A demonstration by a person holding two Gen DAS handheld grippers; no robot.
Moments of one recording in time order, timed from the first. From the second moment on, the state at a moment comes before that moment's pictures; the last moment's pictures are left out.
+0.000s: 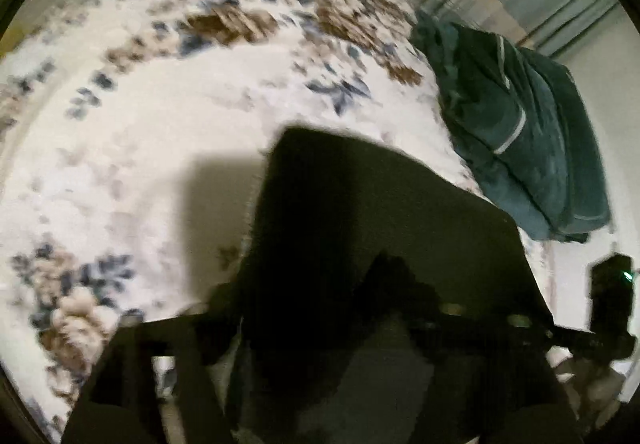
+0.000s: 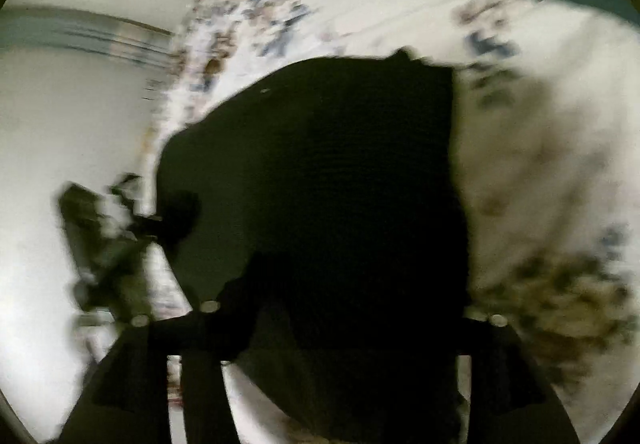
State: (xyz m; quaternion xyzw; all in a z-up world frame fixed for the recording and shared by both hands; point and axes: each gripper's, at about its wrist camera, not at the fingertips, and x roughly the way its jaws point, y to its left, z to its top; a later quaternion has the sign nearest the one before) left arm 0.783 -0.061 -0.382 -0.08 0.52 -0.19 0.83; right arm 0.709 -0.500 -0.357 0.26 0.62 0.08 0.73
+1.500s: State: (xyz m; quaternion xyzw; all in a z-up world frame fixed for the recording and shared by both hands) left arm 0.315 -0.049 -0.013 0.05 0.30 -0.11 0.95; right arm 0.197 -0.404 0.150 -0.01 0.36 -0.15 0.92
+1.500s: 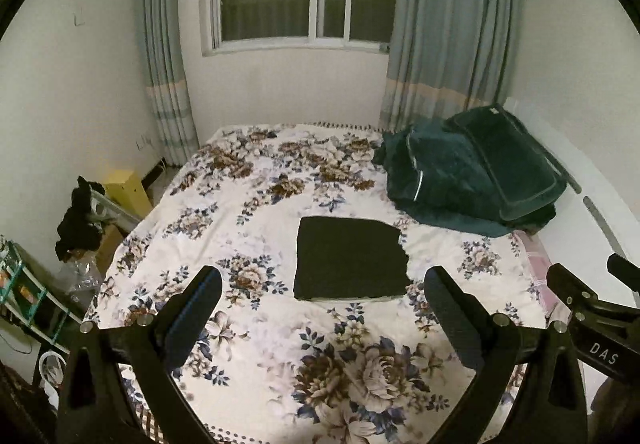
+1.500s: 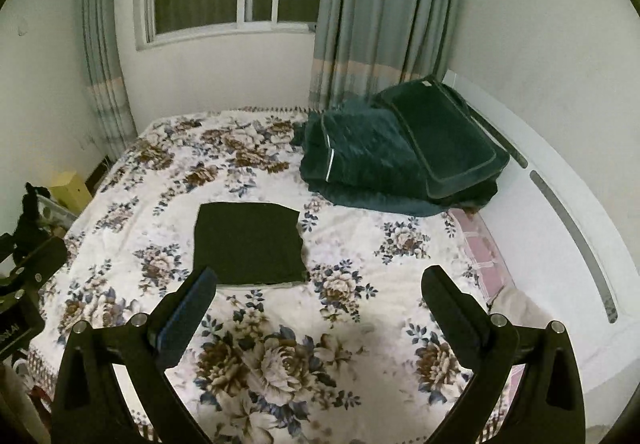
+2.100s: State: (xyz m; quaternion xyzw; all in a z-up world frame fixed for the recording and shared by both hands) left arm 0.246 -0.051 0.009 0.05 0.27 -0.11 0.96; right arm 0.113 -0.406 0.208 -0.01 0.31 -0.13 0.94
